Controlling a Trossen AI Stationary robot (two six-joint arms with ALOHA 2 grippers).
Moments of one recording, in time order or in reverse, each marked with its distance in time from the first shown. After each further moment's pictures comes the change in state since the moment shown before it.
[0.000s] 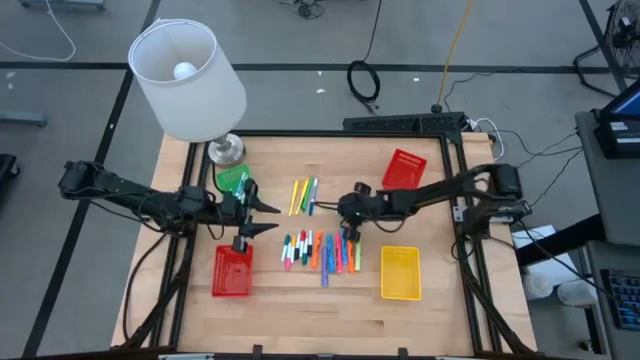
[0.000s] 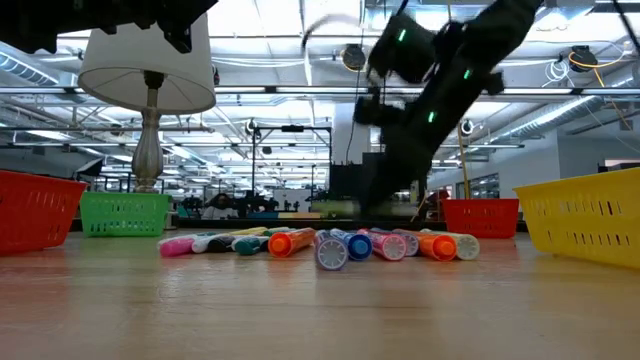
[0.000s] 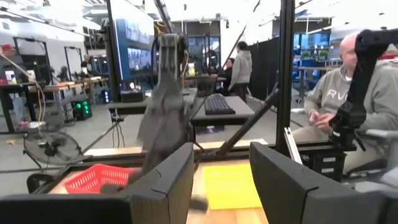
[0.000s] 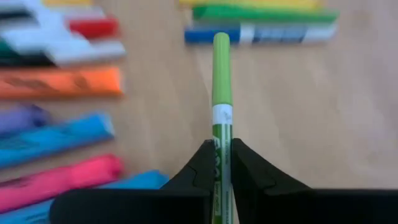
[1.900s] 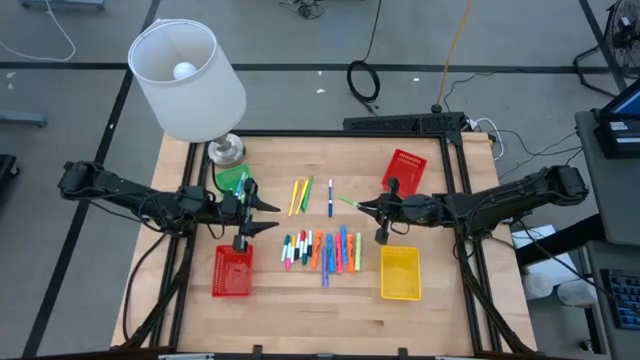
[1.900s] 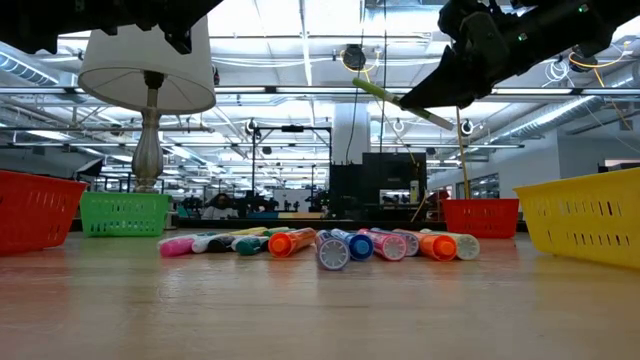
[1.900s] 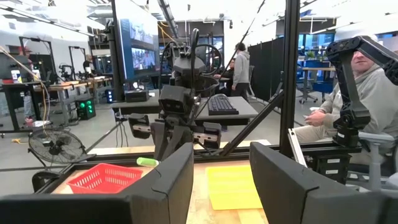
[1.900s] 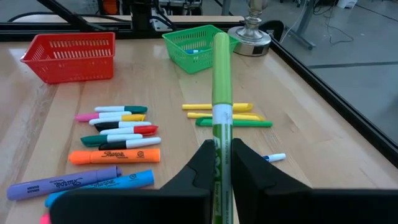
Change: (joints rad) left arm 0.007 0.000 0.000 -0.001 -0.008 -0.003; right arm 0.135 -0.555 -0.339 0.270 0.162 -0.038
